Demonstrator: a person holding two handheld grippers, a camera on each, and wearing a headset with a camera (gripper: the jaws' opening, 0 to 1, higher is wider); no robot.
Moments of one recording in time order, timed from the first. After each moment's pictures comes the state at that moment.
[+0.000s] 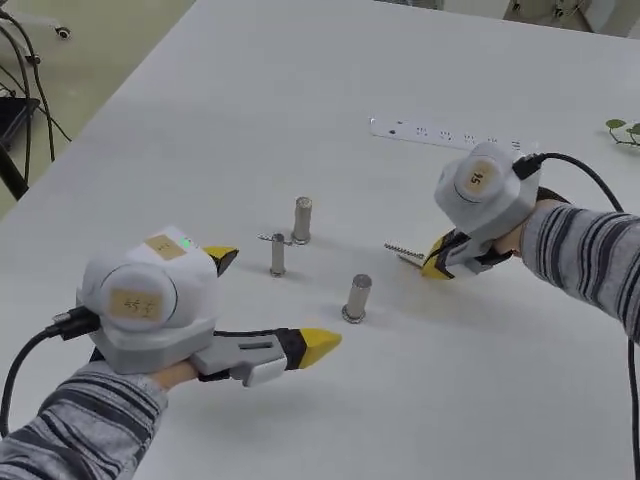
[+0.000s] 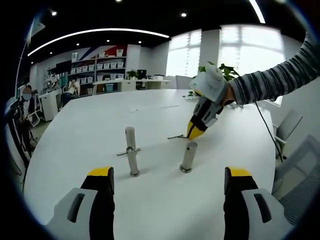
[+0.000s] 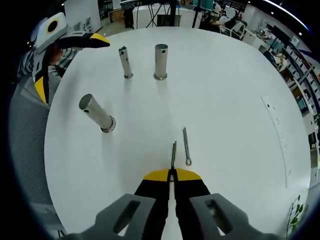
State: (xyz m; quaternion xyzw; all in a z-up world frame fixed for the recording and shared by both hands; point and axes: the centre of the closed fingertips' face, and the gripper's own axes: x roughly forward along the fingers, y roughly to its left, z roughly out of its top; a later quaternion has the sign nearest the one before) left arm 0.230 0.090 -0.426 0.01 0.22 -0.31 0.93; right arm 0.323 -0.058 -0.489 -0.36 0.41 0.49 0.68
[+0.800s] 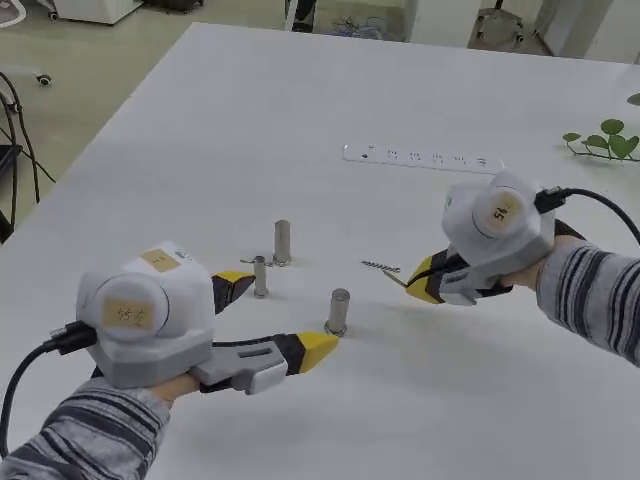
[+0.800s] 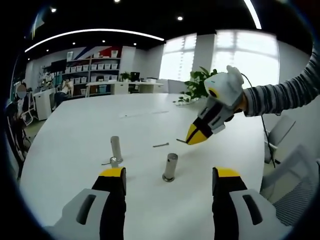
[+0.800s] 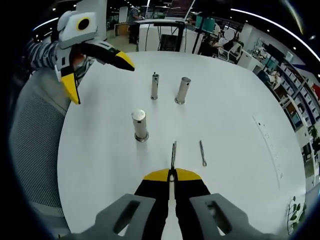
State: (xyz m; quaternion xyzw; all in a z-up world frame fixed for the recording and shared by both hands) left arm 0.219 0.065 -0.405 -0.01 0.21 -0.34 0.92; right arm 0.273 -0.050 -0.445 -0.35 0.32 0.51 0.72
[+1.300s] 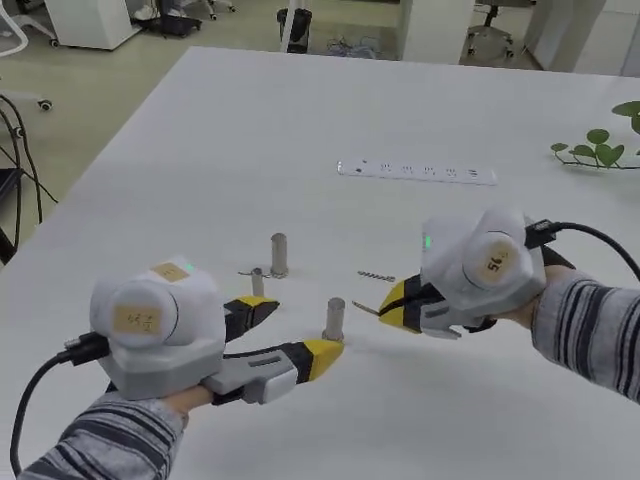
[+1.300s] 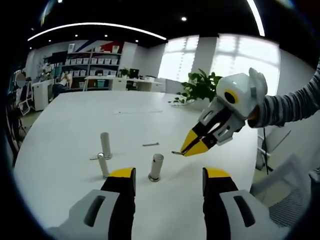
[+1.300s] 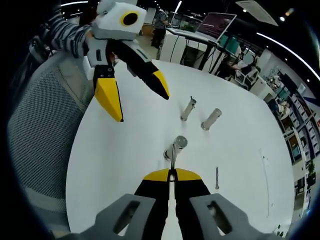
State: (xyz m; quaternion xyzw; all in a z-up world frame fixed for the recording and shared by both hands) left arm 0.205 0.048 -0.398 -0.05 0.22 -0.35 0.91; right arm 0.230 -0.016 -0.428 -0.40 0.23 0.57 0.68
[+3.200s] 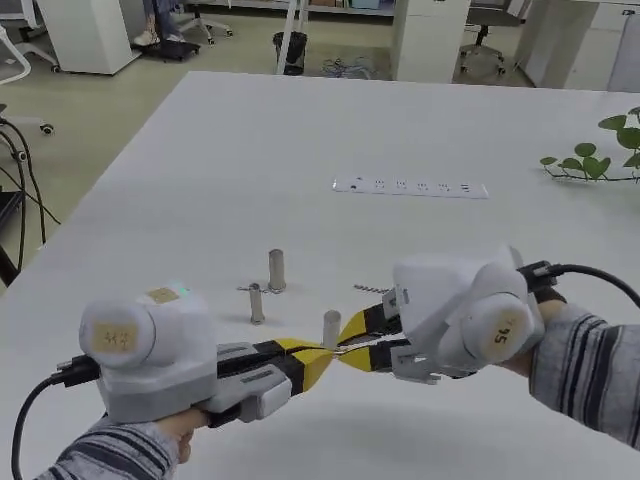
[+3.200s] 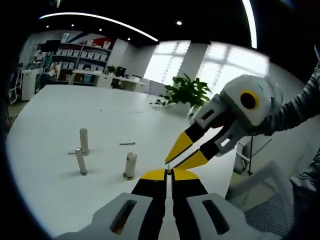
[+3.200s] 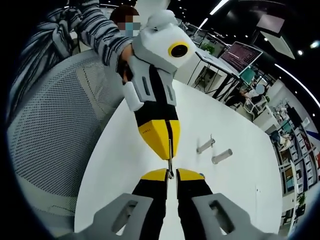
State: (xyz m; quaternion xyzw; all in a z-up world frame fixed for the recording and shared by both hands) left arm 0.175 0.024 -0.385 -0.07 0.22 -0.43 0.87; right arm 0.179 0.017 -0.395 -0.43 0.15 0.62 0.64
